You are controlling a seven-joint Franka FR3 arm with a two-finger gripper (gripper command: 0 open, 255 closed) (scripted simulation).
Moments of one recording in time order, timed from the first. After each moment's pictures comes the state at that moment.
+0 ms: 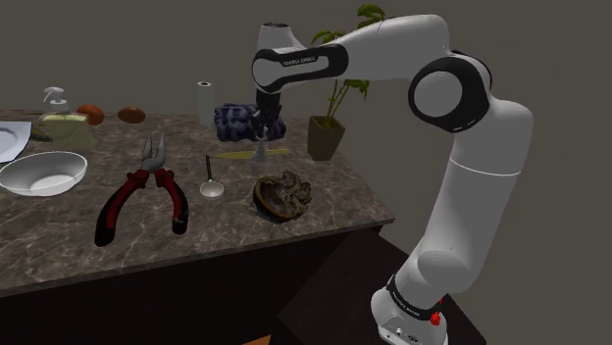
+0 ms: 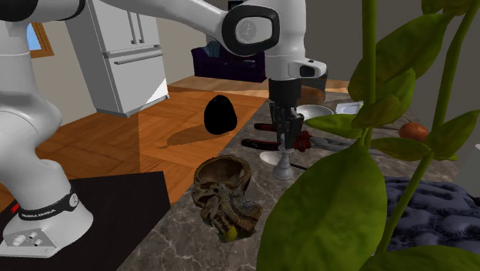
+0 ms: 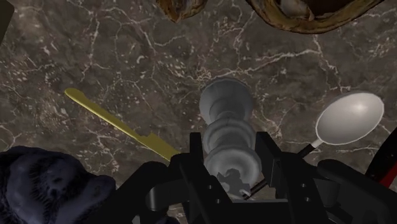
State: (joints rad) arm -0.05 0.26 -0.01 -1.71 -0.09 2.05 -0.14
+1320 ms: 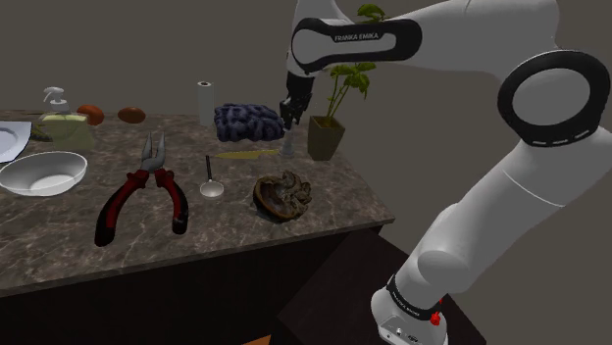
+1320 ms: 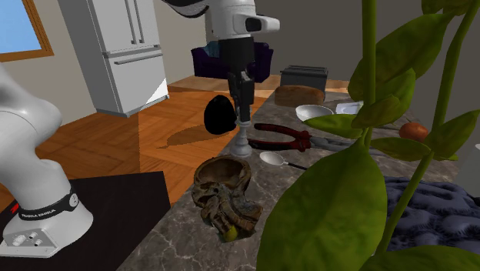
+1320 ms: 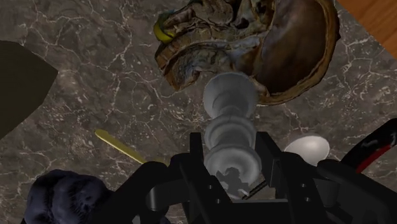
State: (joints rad) arm -0.06 -0.13 -0.01 -1.98 -0.09 1.94 -0.16
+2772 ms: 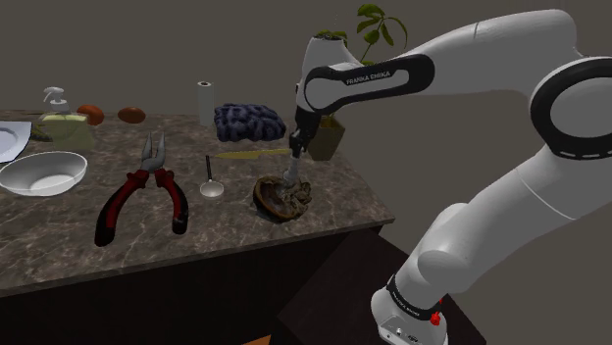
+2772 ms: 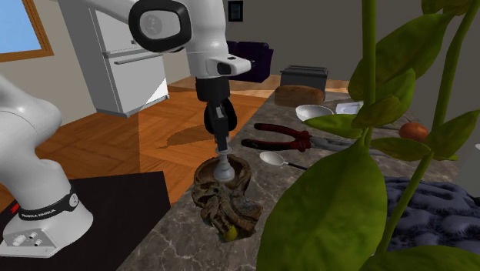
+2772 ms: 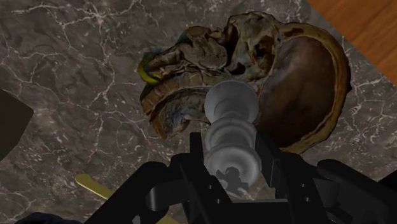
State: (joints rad) arm -0.06 -0.26 -0.01 -2.31 -0.10 2.14 -0.14
